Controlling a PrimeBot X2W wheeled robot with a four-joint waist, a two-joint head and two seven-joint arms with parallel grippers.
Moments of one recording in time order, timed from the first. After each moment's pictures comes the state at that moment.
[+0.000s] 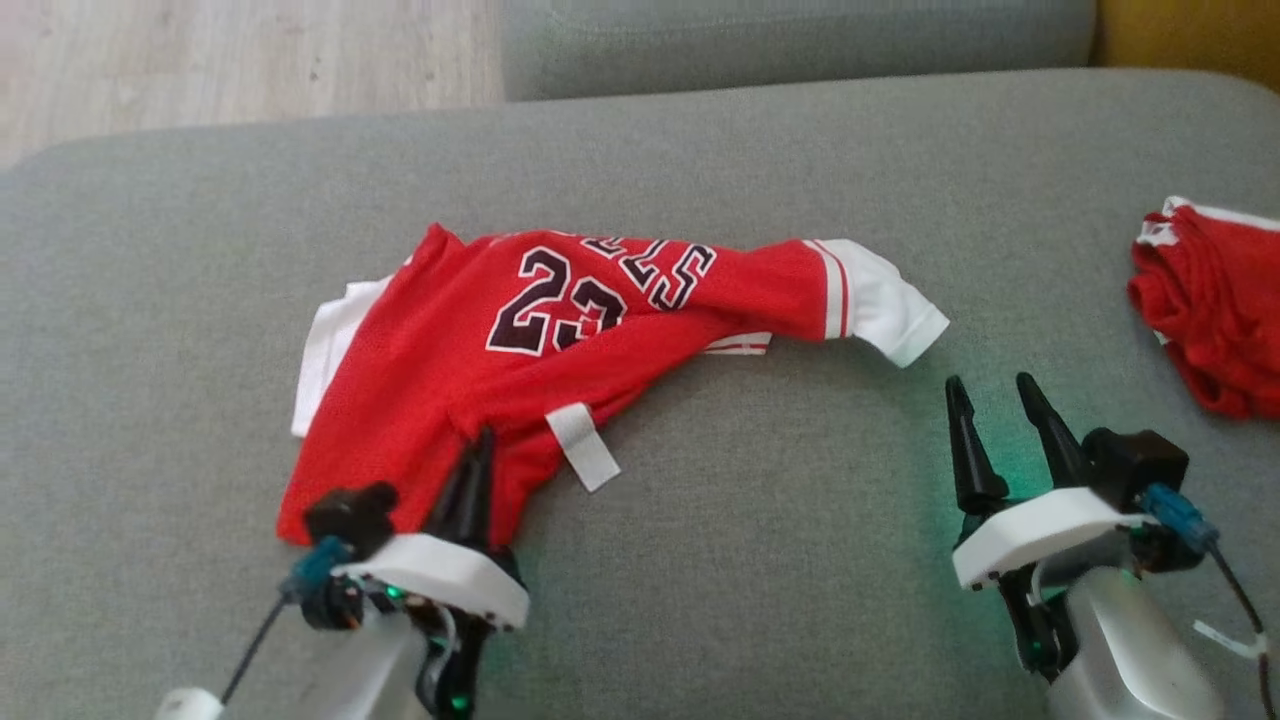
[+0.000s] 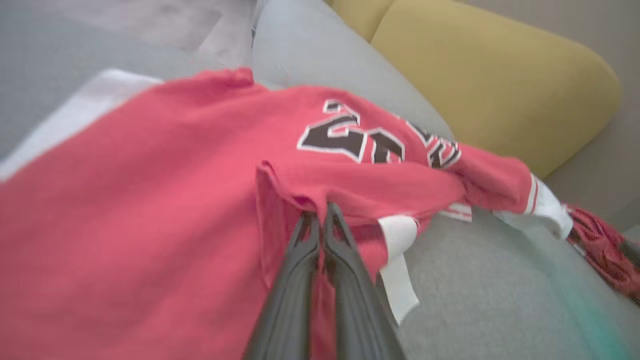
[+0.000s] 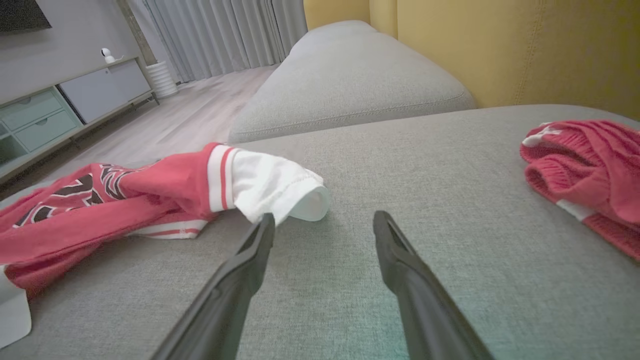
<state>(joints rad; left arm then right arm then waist) -0.34 0.06 -0.46 0.73 -0.66 -0.13 -0.25 -0.25 -0.10 0.11 0.60 0.25 0.13 -0.25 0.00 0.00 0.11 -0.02</state>
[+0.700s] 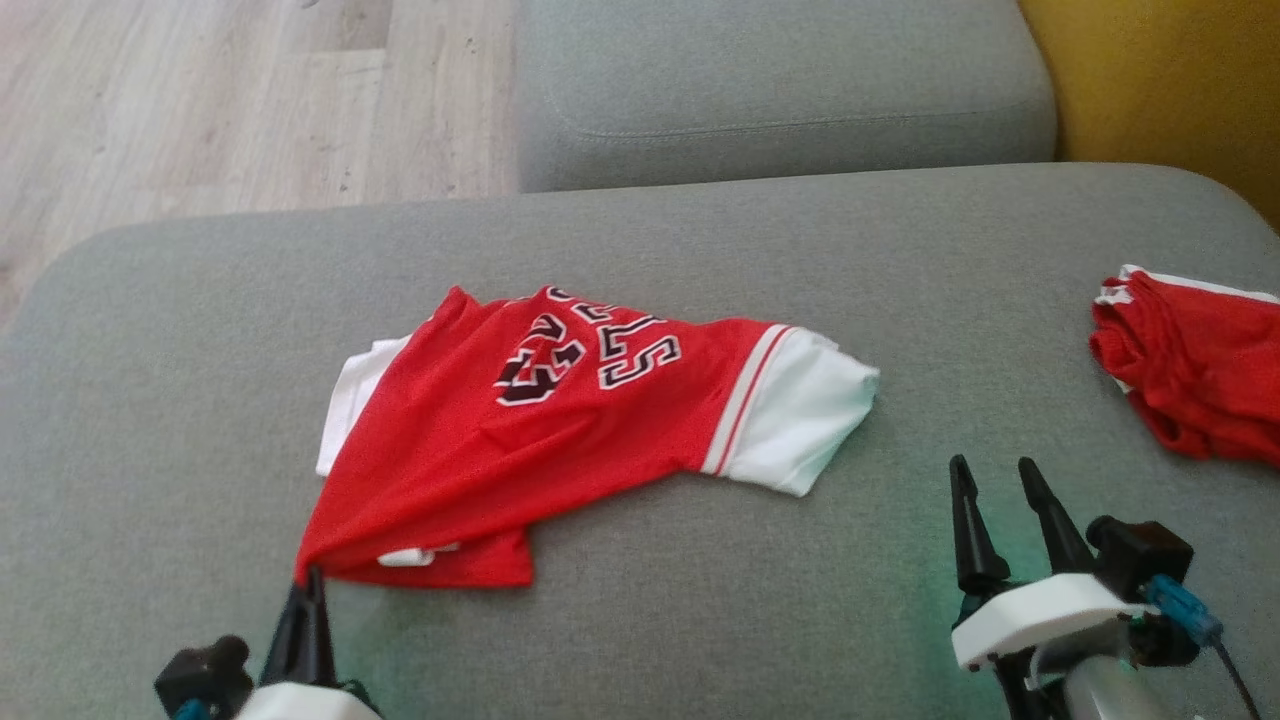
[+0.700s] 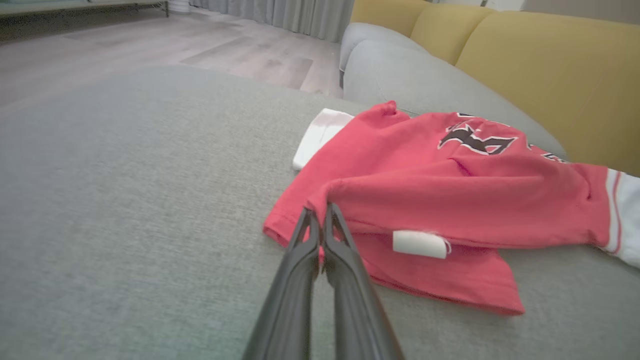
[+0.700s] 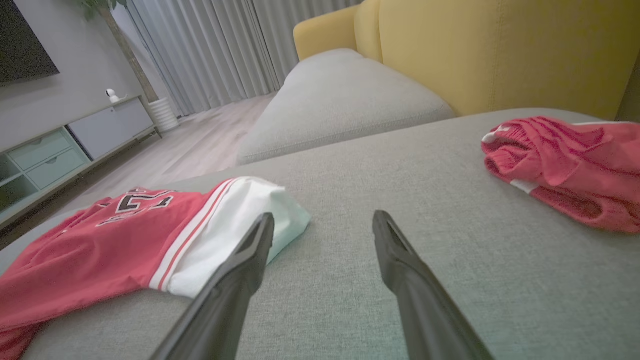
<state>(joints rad) -0.04 0.12 -0.11 0.58 -0.42 -0.08 -0.25 -0.09 -0.05 0.06 0.52 0.26 0.13 -0.25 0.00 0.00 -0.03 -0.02</state>
